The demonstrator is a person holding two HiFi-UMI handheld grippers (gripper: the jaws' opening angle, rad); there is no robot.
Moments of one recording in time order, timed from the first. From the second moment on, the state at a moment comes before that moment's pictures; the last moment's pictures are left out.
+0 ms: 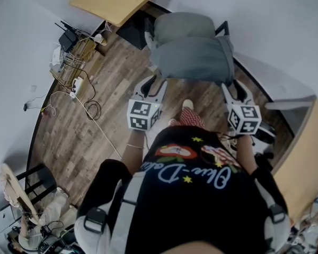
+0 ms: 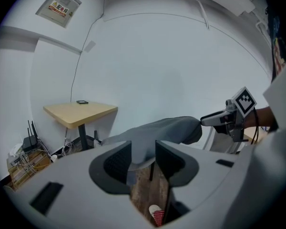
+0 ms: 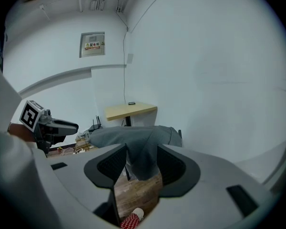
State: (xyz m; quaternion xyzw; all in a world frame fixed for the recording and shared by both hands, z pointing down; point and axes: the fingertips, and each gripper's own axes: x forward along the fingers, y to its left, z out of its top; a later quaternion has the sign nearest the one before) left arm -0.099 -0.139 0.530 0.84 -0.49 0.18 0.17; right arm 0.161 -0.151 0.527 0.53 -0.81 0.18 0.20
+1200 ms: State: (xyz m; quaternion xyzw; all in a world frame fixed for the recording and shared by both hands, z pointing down) left arm -0.081 -0.159 0.437 0.86 -0.49 0.10 0.08; right arm 0.129 -0.170 0.416 0.54 -0.83 0.08 0.06
